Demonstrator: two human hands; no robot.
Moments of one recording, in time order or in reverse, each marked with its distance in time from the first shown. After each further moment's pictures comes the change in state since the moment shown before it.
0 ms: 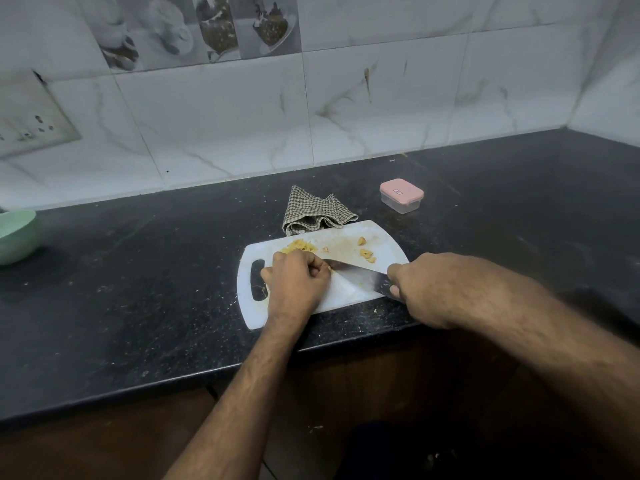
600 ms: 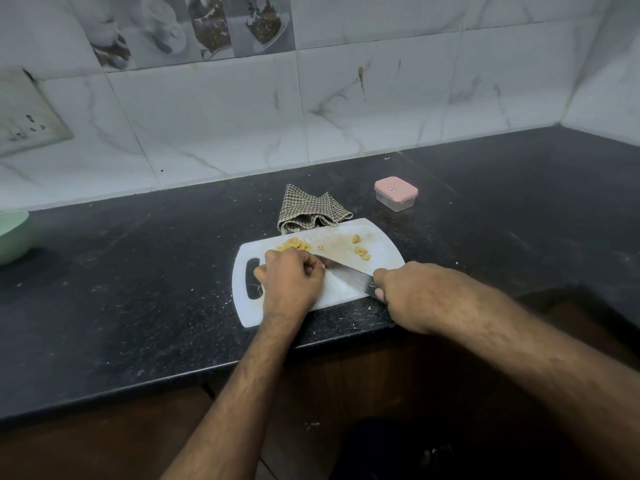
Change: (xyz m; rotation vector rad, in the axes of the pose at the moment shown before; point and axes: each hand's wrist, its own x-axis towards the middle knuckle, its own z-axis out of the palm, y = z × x) left_hand -0.004 0.007 -0.002 0.042 0.013 0.012; right_hand 0.025 0.002 0.029 0.173 0.063 0.035
